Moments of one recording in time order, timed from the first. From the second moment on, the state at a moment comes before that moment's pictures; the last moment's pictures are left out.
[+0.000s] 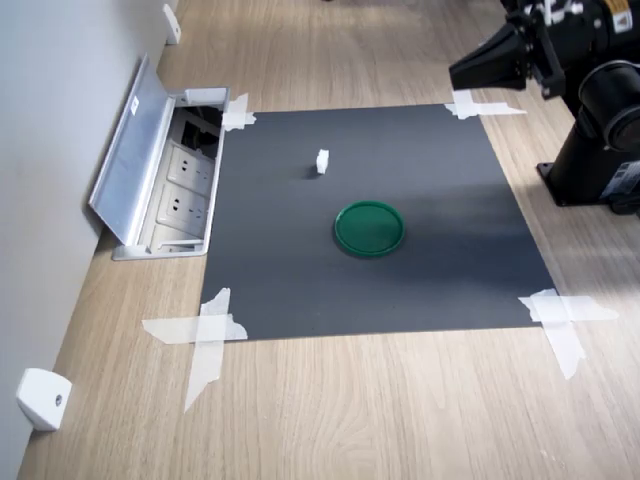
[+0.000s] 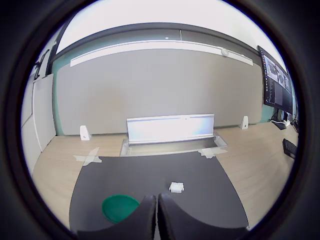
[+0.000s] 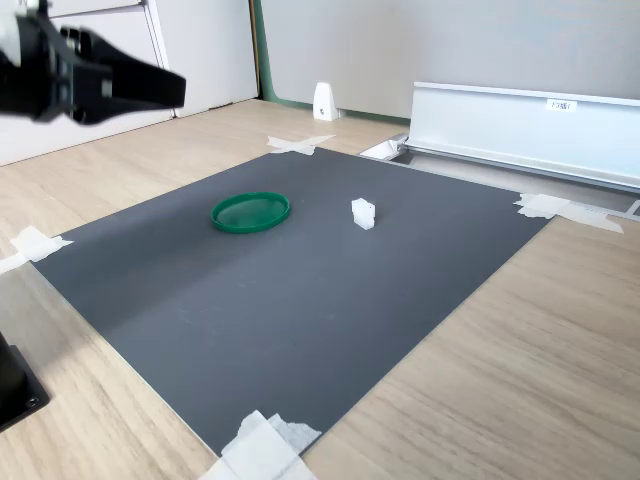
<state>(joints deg) -2.4 15.2 -14.7 0.8 19.8 2.7</state>
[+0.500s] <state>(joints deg) -2.4 47.7 -41.5 0.4 52.7 2.7</state>
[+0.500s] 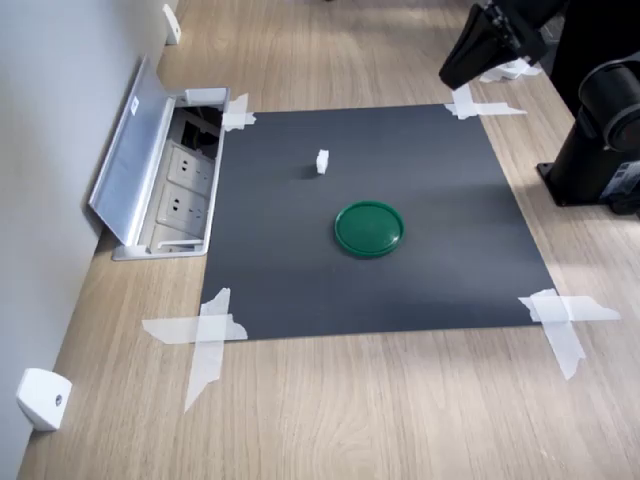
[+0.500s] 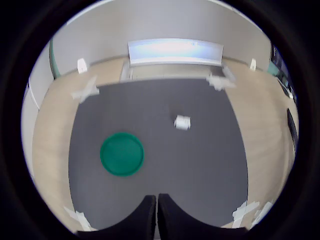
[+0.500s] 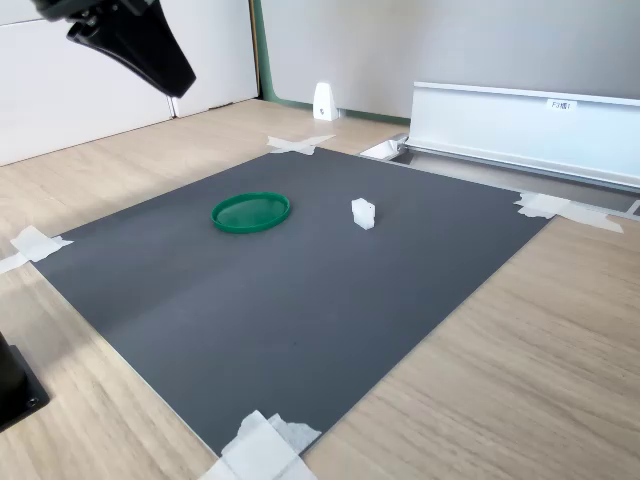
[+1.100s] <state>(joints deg) -2.4 79.5 -55.8 -5.5 54.9 -9.0</state>
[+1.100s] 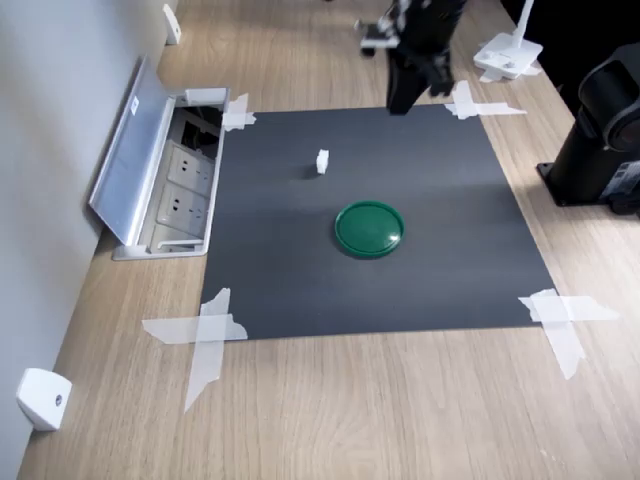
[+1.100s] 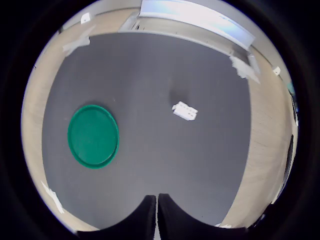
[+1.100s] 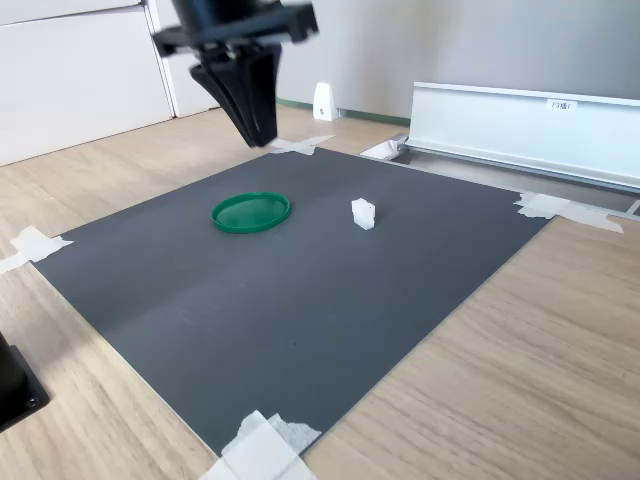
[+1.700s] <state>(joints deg) -2.4 92.8 -64.6 -1.9 54.3 -13.2</state>
